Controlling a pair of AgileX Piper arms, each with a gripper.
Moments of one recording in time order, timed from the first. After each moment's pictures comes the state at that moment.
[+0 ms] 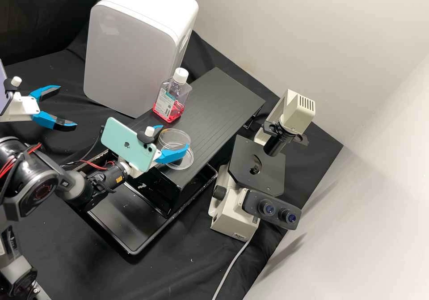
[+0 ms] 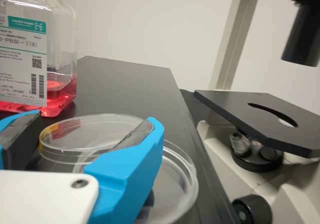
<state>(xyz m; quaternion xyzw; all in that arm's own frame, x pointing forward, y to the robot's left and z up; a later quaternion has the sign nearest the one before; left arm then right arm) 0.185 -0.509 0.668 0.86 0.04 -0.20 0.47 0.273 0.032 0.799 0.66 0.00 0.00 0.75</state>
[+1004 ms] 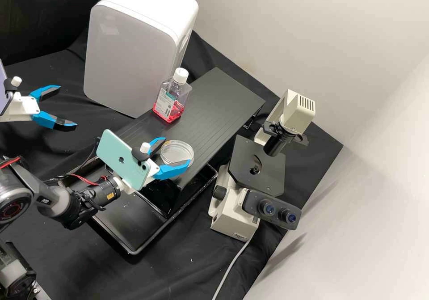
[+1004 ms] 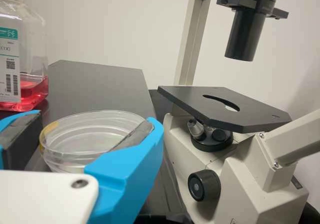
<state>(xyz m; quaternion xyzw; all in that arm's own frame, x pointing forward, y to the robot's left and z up) 0.185 -0.509 0.668 0.86 0.04 -0.20 0.47 0.234 0.018 0.819 0.67 -0.04 0.02 0.74</state>
